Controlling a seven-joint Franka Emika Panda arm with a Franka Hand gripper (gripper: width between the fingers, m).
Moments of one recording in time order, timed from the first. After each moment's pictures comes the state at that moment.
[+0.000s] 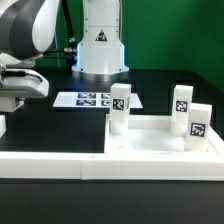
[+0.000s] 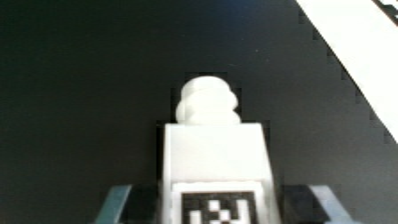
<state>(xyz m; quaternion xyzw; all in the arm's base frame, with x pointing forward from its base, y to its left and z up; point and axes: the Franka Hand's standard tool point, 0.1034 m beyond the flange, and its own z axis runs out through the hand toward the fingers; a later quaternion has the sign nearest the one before) 0.346 -0.218 0.011 -0.89 0.08 0.45 0.08</state>
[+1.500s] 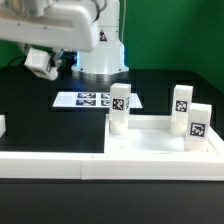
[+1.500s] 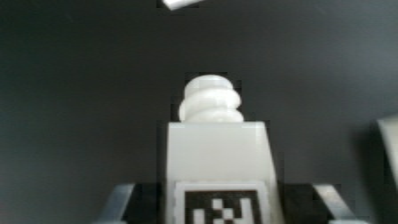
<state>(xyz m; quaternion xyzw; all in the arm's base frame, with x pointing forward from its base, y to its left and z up) 0.504 -0.100 0.139 -0.97 0.18 0.15 -0.01</state>
